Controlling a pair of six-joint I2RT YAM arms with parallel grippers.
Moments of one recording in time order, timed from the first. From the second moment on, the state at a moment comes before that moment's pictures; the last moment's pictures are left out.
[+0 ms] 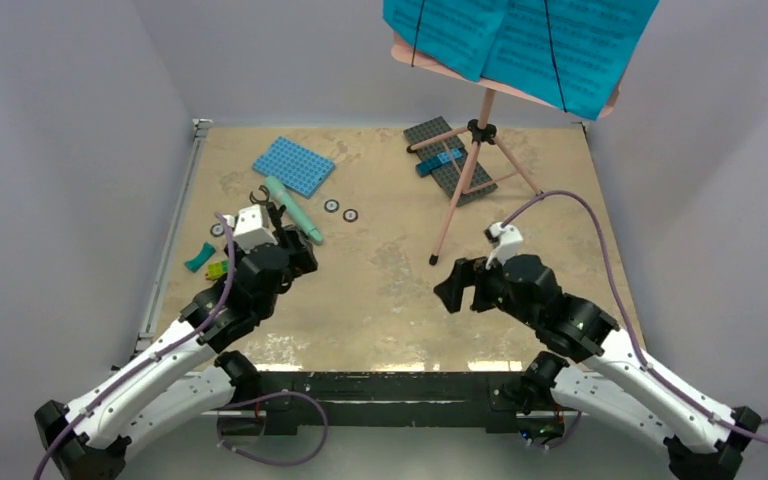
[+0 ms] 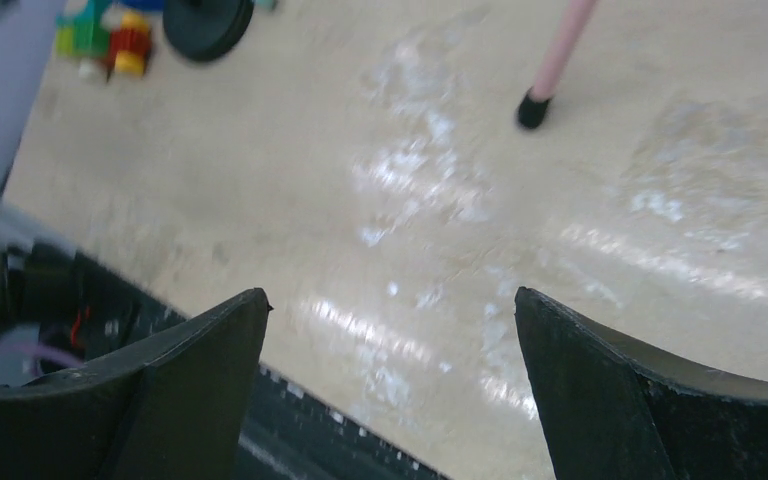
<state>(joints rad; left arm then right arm) -0.69 0.70 0.65 -0.47 -0.69 -0.70 0.88 0.63 0.68 -0.58 0.14 0.56</state>
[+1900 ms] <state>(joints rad) -1.00 0.72 0.54 -0.34 -0.34 -0.78 0.41 1.59 1.01 -0.07 0.14 0.50</state>
